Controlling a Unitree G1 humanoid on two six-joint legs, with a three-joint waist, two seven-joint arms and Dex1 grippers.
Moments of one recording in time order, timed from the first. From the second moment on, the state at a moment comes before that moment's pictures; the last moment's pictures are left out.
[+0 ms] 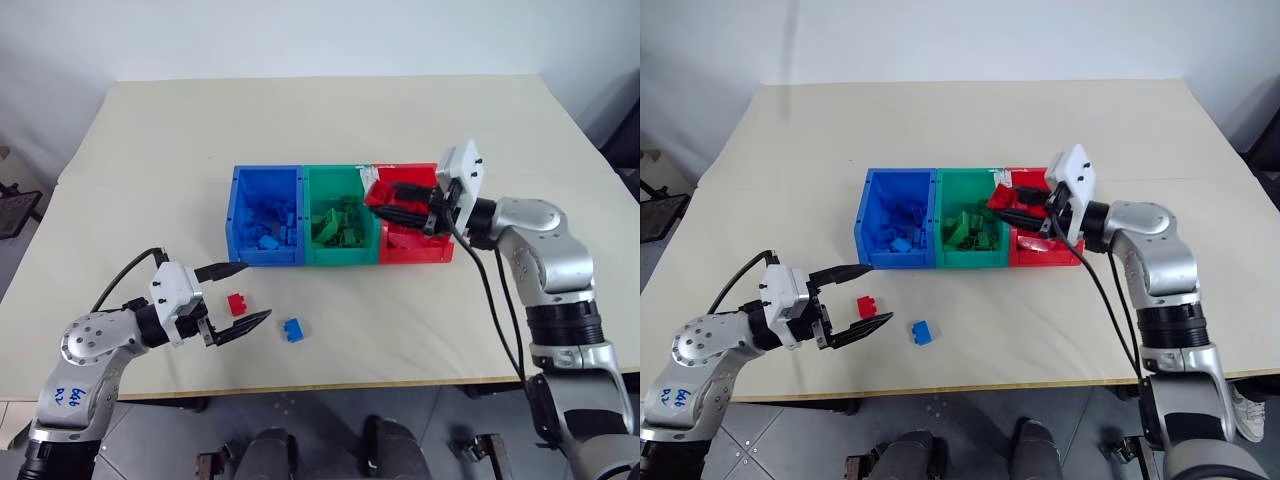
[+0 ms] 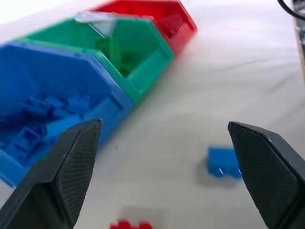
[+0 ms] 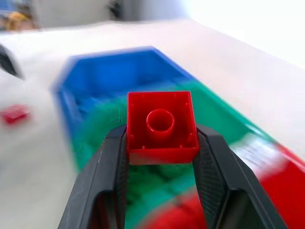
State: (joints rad) left arm -0.06 0.64 0.18 -0.33 -0.45 0.20 -0.87; right arm -0.78 -0.57 -0.01 0.24 0.32 0.33 1.02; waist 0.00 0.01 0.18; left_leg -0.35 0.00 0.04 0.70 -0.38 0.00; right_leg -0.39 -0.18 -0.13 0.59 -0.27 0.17
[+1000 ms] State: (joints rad) left arm 0.05 0.86 0.37 -0.02 -0.42 0.03 -1.08; right arm -0.20 -0.77 -0.09 -0.16 0.45 0.17 1.31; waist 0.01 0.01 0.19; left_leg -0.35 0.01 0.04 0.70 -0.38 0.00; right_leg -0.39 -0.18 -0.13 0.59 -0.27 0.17
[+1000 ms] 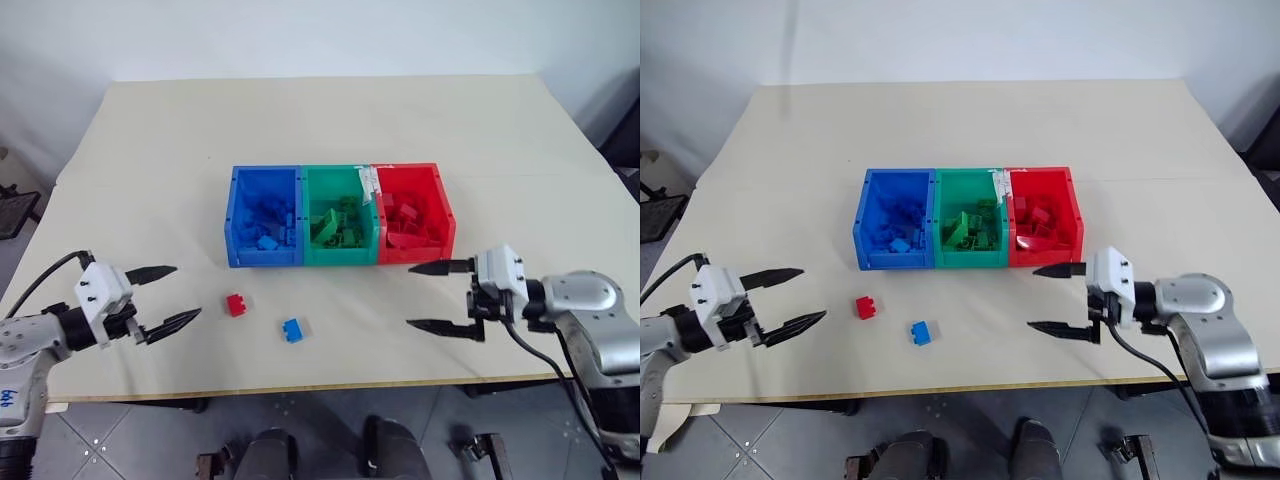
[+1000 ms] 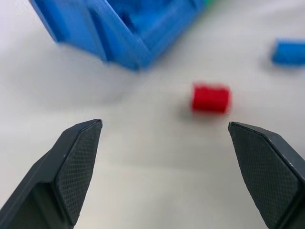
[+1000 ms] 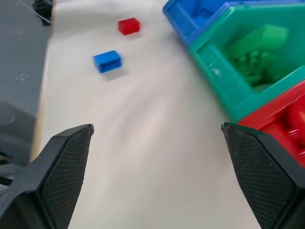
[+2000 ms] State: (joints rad) left arm -0.30 0.76 -0.29 -0.50 -0.23 0.78 -0.78; right arm 0.00 -0.81 -0.16 -0.39 0.45 0.20 1.16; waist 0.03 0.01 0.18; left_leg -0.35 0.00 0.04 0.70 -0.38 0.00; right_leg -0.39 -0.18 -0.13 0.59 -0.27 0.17
